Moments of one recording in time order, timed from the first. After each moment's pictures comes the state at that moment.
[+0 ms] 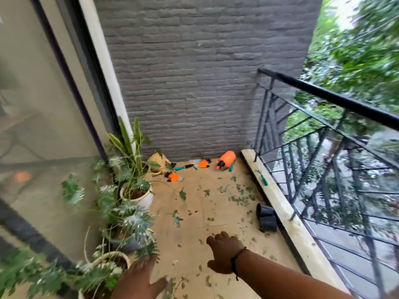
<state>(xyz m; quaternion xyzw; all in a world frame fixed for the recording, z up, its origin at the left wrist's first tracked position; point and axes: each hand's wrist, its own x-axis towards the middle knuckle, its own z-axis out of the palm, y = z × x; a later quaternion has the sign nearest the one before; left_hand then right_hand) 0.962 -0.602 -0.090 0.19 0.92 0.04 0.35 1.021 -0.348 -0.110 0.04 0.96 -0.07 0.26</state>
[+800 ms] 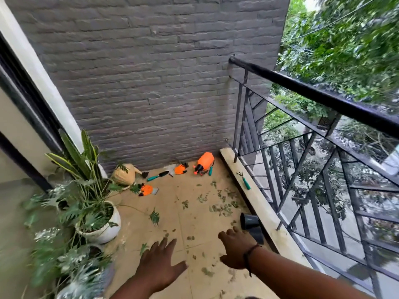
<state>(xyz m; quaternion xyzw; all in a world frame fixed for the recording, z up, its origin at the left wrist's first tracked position) 0.804 -0.340 -0.104 0.29 0.89 -0.02 0.35 0.914 -0.120 -0.129 0.14 0.96 -0.08 0.24</state>
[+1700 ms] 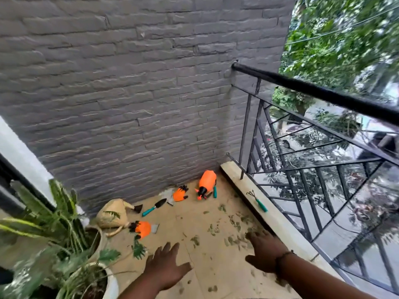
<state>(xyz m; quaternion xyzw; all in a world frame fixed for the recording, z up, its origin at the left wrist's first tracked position) 0.446 -0.263 -0.139 0.33 0.86 -0.06 0.37 0.649 -0.041 -0.138 0.31 0.92 -0.13 0.22</state>
